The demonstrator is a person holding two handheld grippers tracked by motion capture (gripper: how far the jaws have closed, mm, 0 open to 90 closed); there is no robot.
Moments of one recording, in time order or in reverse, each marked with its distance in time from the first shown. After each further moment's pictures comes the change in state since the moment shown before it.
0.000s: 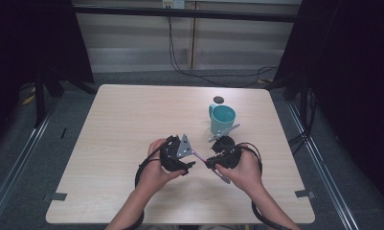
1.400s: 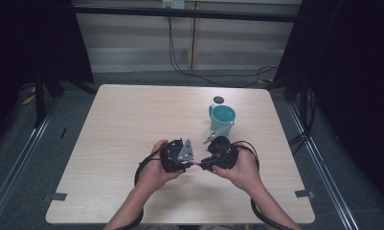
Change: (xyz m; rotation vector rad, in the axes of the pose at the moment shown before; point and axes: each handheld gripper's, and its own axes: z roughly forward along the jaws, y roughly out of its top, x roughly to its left) left arm -0.001 -0.001 0.000 0.051 -0.135 0.100; right arm 0.012 0.009 -0.006 -0.004 0.074 -0.121
